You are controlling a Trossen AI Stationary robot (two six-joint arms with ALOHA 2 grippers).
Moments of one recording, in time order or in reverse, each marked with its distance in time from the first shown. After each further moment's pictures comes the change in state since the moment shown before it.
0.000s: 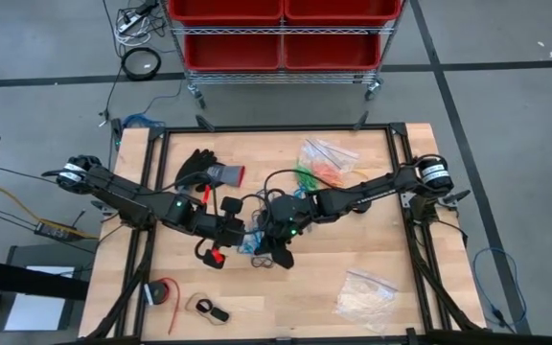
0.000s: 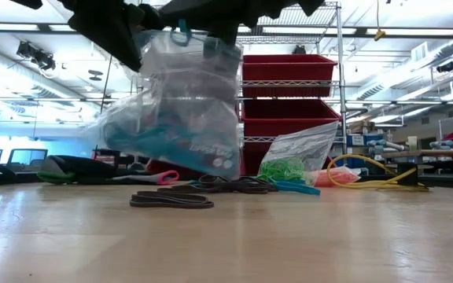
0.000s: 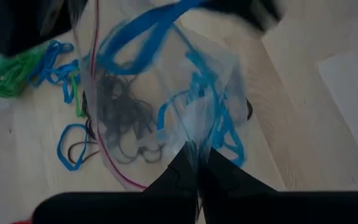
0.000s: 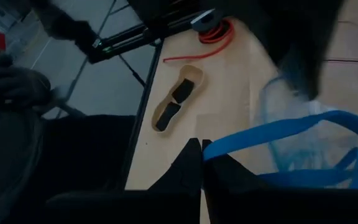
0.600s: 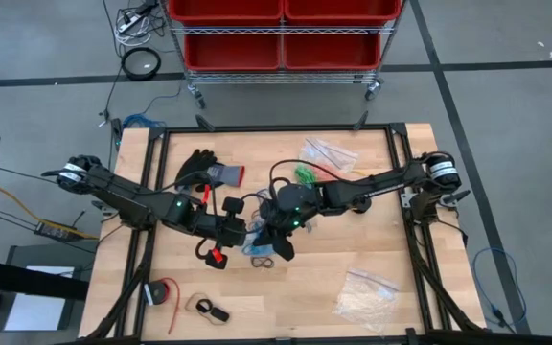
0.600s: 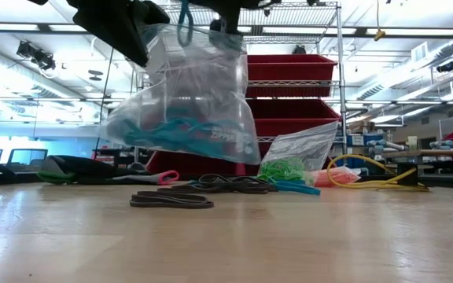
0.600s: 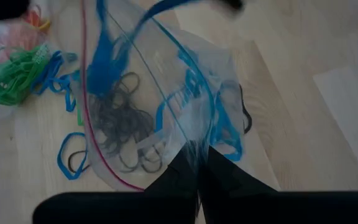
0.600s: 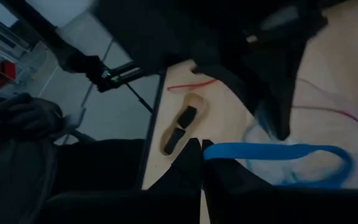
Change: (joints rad) left arm 0.000 0.000 0.000 0.037 0.000 -0.006; right arm -0.014 -0.069 0.000 0.017 0.009 0.059
